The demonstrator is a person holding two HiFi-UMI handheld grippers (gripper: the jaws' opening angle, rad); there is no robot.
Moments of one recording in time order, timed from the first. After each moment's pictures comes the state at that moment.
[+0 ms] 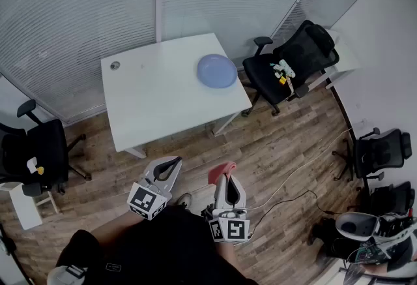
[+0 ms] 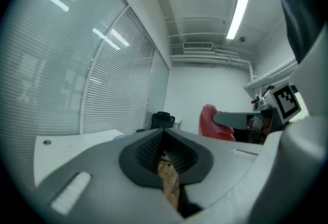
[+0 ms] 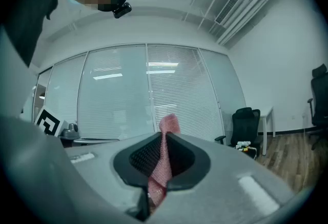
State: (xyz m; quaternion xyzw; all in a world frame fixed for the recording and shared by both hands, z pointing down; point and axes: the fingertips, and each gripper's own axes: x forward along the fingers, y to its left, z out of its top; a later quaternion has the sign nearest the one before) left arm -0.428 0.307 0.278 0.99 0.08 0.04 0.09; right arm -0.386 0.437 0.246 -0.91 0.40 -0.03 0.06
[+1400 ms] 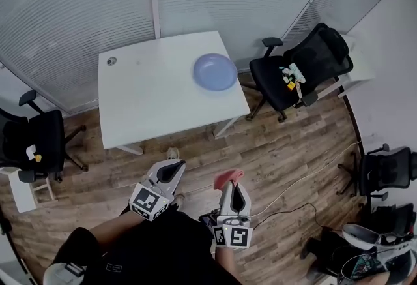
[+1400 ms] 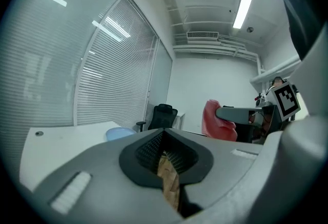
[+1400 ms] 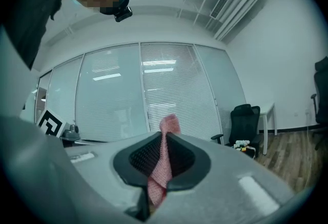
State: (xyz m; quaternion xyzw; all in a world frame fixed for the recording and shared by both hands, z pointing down) left arm -0.333 0.364 0.315 0.99 0.06 0.08 0.09; right arm -0.283 0.502 0.273 -0.91 0.41 -0.04 0.07
